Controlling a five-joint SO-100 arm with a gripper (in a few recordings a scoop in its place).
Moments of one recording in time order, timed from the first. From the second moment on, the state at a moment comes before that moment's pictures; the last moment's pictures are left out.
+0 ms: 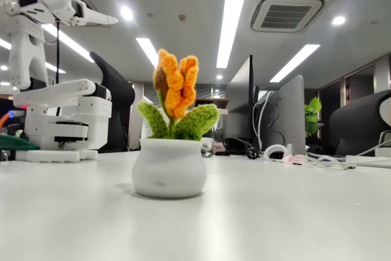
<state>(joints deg) -0.4 189.0 86.0 90.0 -95.8</state>
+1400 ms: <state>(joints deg) 31.8 173.1 99.0 91.0 -85.4</state>
